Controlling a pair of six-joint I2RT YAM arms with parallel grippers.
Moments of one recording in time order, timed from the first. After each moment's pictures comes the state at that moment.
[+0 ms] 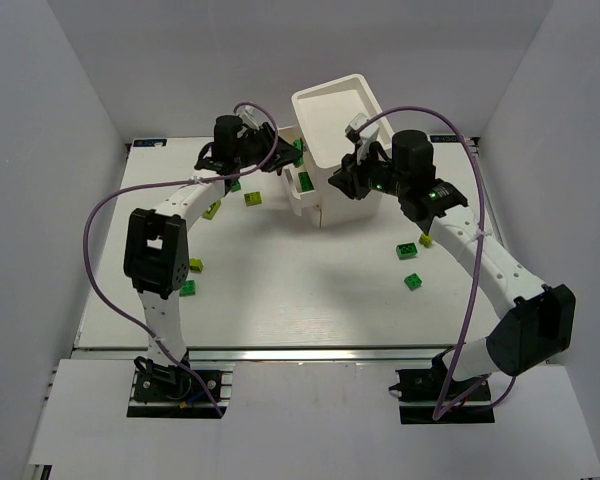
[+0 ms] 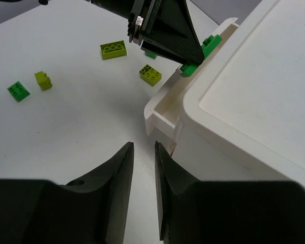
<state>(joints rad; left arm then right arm) -0.28 1.99 1.62 0.07 0.58 -0.86 0.48 1.43 1.34 -0.21 -0.47 -0.16</state>
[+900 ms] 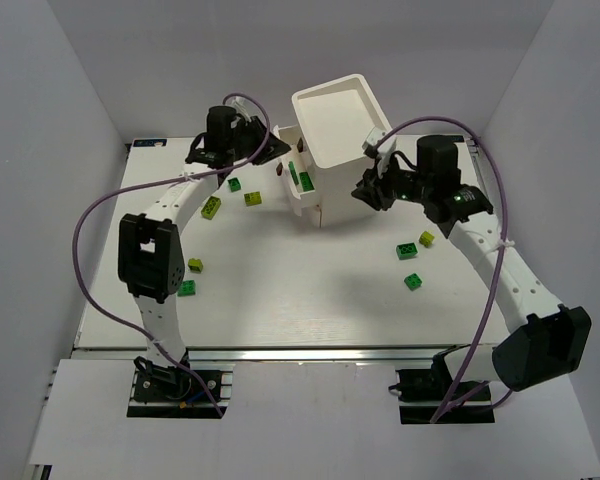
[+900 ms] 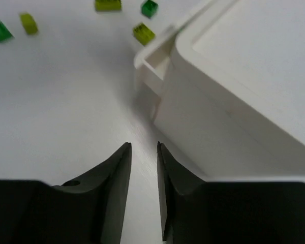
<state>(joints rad) -0.28 1.99 1.73 -0.08 0.47 -0.84 0.37 1.33 1.31 -0.39 -0.62 -0.40</state>
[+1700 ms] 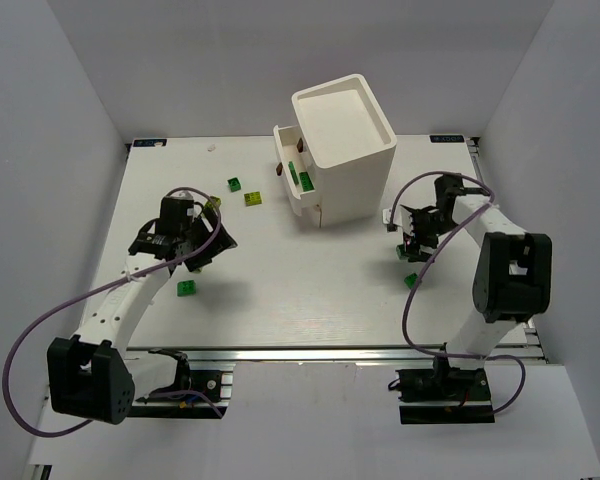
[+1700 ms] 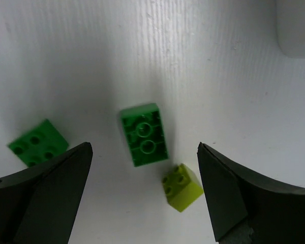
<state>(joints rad) -0.19 1.17 0.90 -0.59 0.11 -0.68 0.02 1.70 1.16 -0.85 -0.54 -1.54</state>
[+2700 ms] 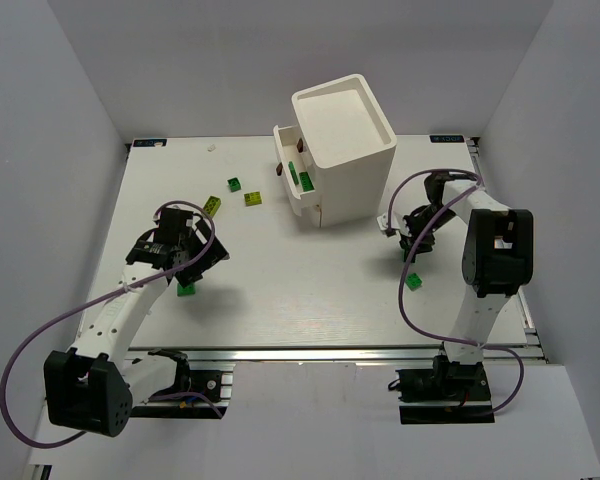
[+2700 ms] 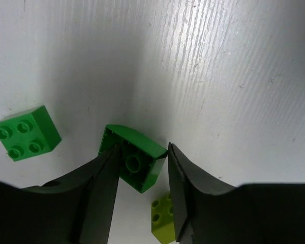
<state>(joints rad) -0.19 1.10 0.84 -0.71 -0.02 -0.77 0.03 1.94 1.38 -1.07 -0.50 -1.84</state>
